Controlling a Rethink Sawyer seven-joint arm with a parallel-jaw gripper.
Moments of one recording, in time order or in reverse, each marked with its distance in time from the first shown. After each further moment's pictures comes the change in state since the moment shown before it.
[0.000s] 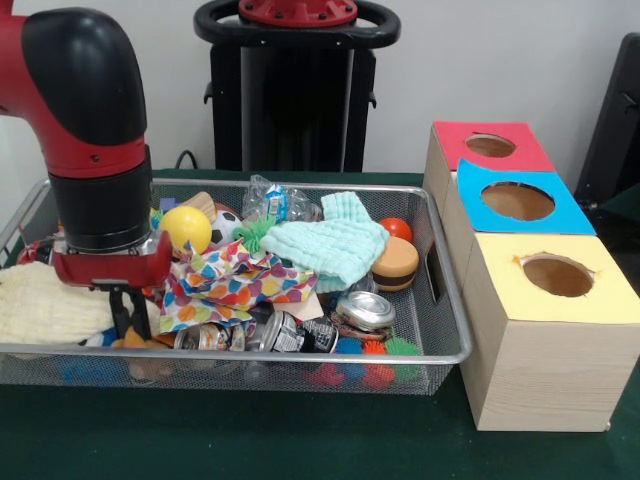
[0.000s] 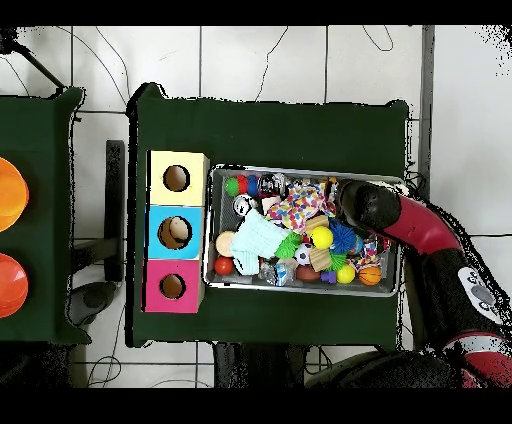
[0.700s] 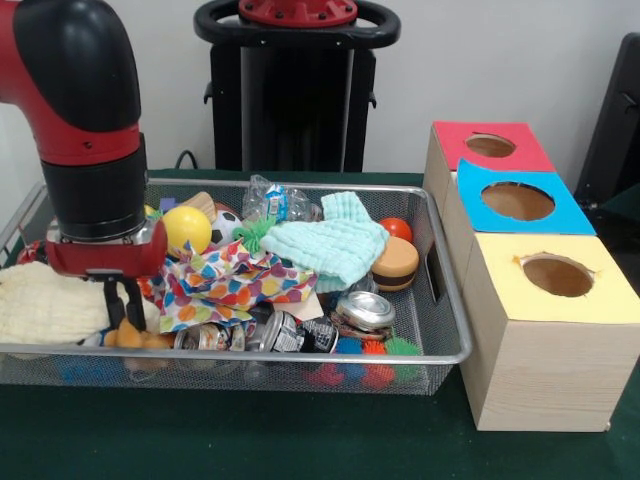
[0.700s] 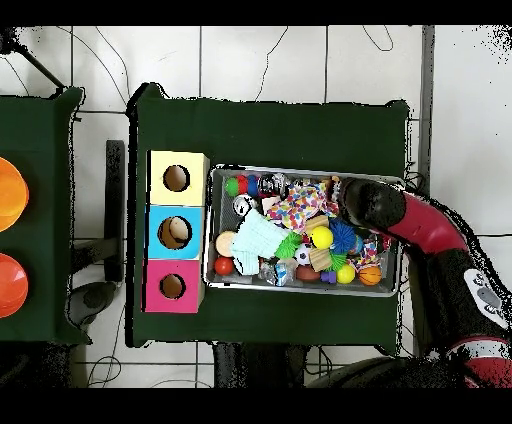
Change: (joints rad) arm 0.000 -0.030 0.000 0.001 0.000 0.034 0.000
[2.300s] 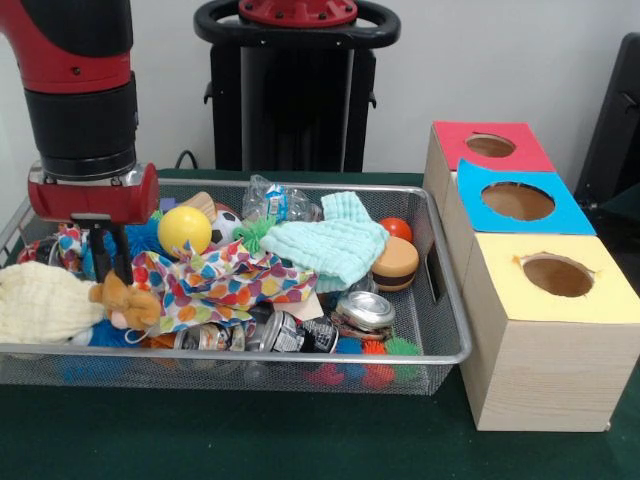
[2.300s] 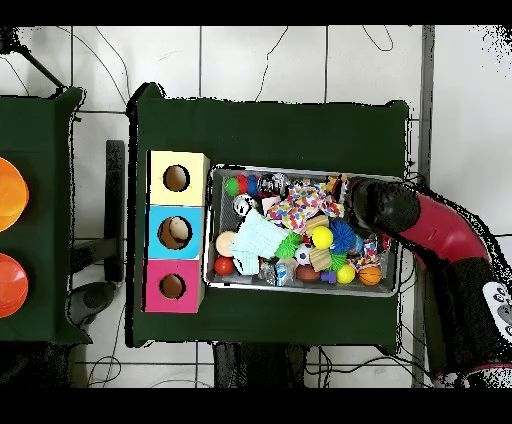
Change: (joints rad) arm 0.000 -0.125 0.000 0.064 0.000 0.038 0.000
